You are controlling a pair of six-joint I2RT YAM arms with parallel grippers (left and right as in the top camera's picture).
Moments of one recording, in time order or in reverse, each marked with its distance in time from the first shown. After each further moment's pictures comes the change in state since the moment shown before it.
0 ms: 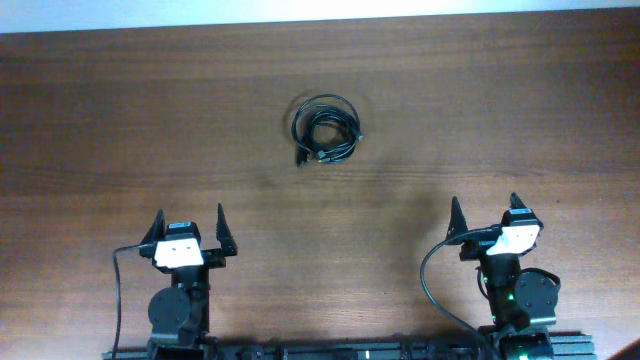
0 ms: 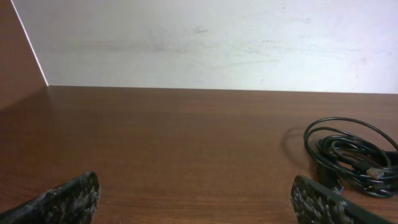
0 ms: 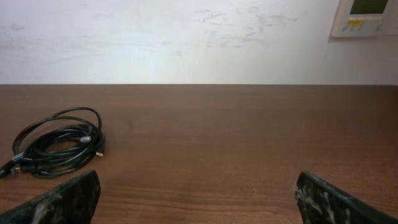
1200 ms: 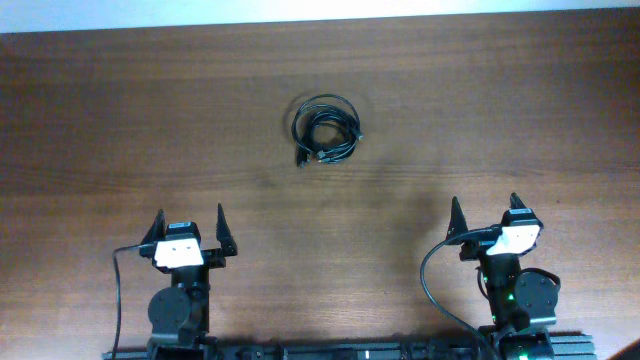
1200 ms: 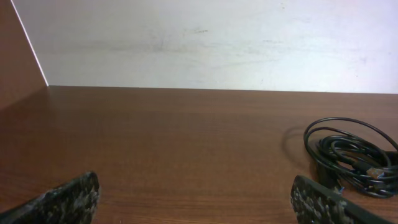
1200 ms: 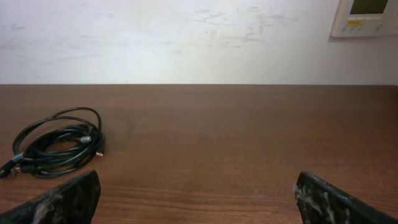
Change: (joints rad) left arm 0.000 0.000 0.000 0.000 0.000 0.000; right arm 0.000 0.000 0.000 0.000 0.000 0.000
